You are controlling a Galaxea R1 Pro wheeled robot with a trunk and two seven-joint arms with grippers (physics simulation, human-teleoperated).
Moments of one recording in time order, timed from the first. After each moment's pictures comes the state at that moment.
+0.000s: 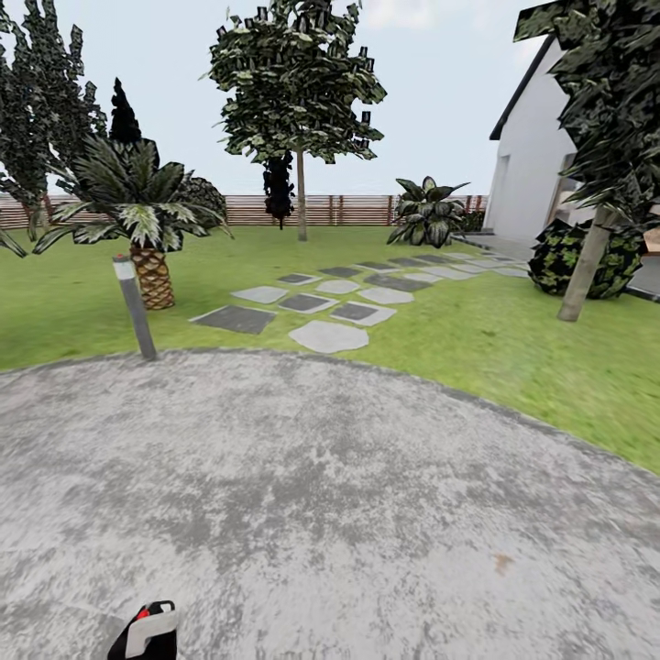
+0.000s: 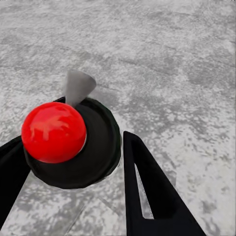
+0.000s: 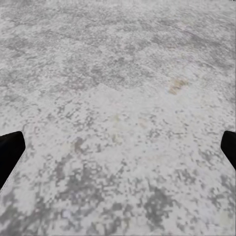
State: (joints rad) left arm -0.21 0.06 0.21 -0.45 -0.03 -0.51 0.03; right arm -0.21 -0.08 -0.11 -0.04 -0.05 -0.89 0.00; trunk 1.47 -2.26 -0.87
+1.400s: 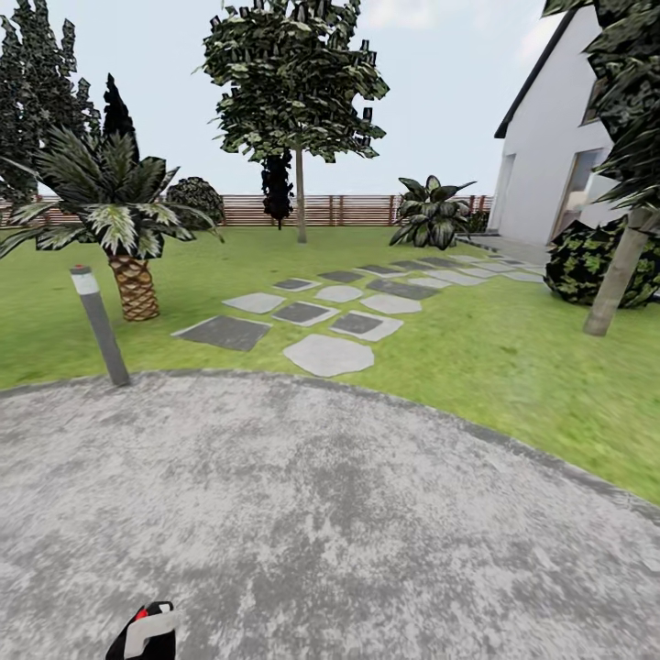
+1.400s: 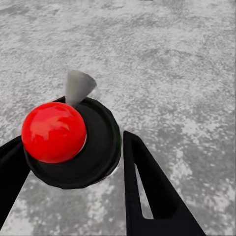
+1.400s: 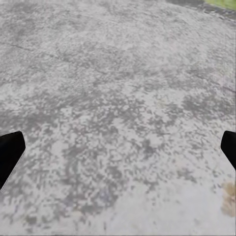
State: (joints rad) left arm -0.20 0.06 0.21 -0.45 -0.04 -0.51 0.03; right arm -0.21 -0.08 -0.11 -0.04 -0.05 -0.89 0.00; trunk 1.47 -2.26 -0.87
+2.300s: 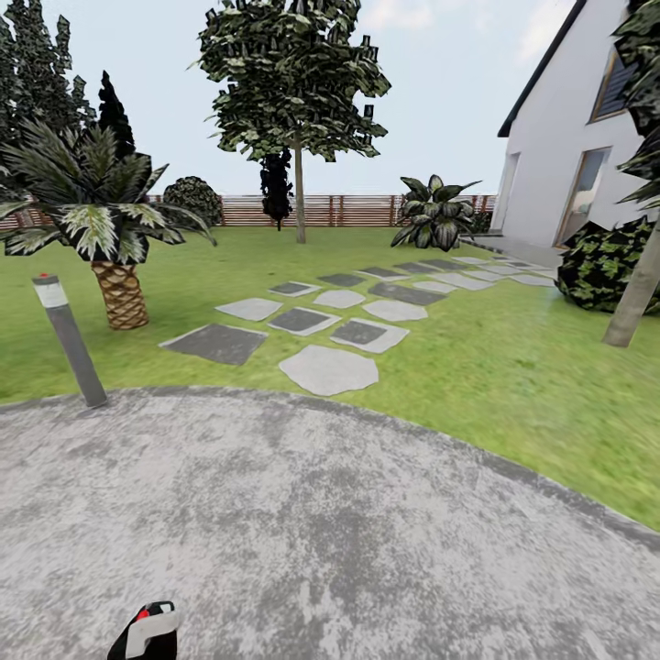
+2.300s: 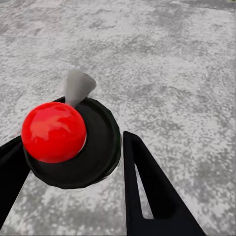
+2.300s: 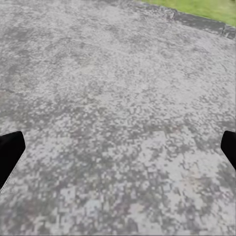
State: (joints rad) left arm -0.20 0.06 0.21 -0.45 -0.04 -0.51 0.03; right arm -0.21 -0.08 -0.11 -0.04 -0.05 -0.89 0.00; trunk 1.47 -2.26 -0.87
